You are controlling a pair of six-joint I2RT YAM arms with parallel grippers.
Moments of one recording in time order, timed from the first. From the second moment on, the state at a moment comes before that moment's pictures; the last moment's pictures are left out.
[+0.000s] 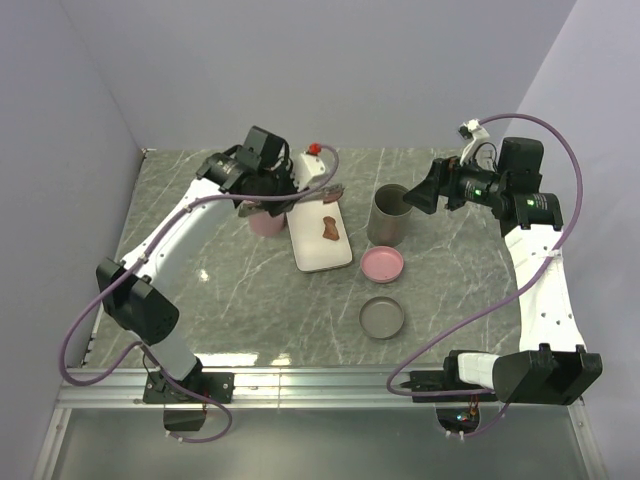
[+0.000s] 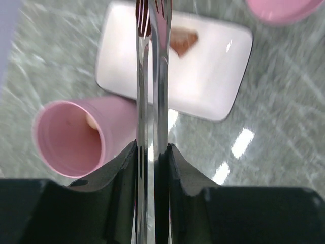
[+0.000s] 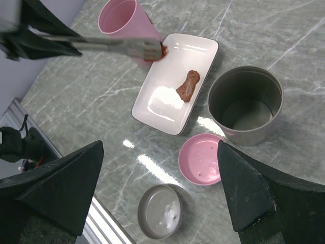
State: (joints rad) left arm -0.55 1.66 1.73 -0.94 0.20 0.56; right arm -0.06 1.24 1.42 -0.74 -0.81 -0.01
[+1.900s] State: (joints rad) left arm -0.69 1.81 1.88 -0.82 0.26 0.33; right arm -0.20 1.24 1.42 -0.69 -0.83 0.08
